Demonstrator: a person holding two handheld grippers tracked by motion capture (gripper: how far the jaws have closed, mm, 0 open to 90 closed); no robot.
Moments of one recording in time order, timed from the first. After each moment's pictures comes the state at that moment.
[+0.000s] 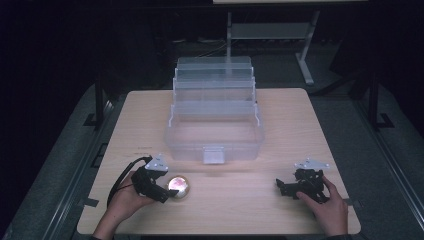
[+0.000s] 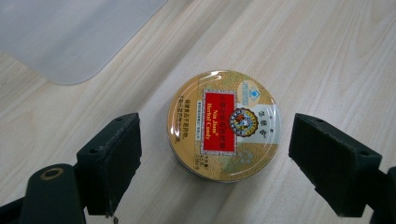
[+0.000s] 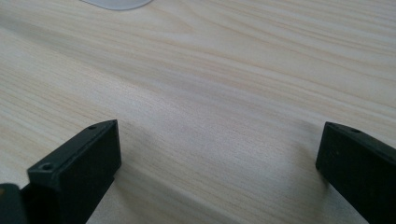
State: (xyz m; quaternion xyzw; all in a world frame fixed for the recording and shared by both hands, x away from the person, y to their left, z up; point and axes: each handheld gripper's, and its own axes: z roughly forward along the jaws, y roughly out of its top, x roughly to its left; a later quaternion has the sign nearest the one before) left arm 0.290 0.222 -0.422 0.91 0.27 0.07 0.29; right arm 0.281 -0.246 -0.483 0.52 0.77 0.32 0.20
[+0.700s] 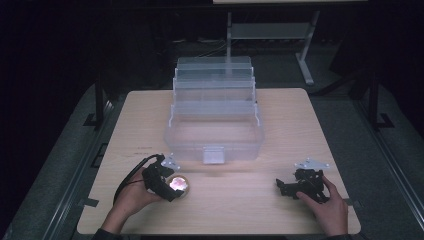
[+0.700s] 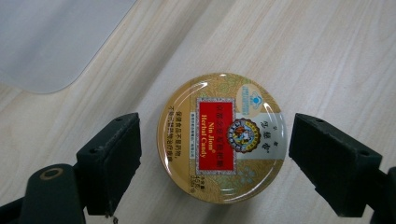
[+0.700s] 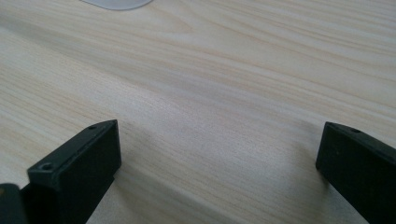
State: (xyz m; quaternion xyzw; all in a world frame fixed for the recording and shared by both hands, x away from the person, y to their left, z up) left arm 0.302 0.196 -0.425 0.94 0.25 0.06 0.22; right arm 0.281 -0.246 -0.484 0.52 0.77 0.32 0.20
